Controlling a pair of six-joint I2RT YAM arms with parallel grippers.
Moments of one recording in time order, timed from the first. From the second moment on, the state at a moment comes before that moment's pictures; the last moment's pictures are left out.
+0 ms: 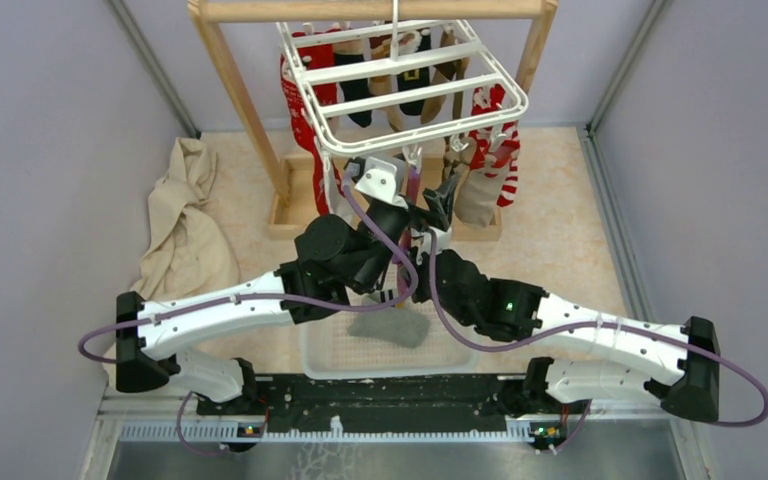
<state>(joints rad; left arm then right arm) -1.29 1.38 1.33 0.46 -0.74 0.12 1.19 1.02 0.87 -0.31 0.51 0.39</state>
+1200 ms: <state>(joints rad) -1.14 1.29 1.25 0.43 -0.57 -0.04 1.19 0.98 0.83 -0.30 0.51 0.39</state>
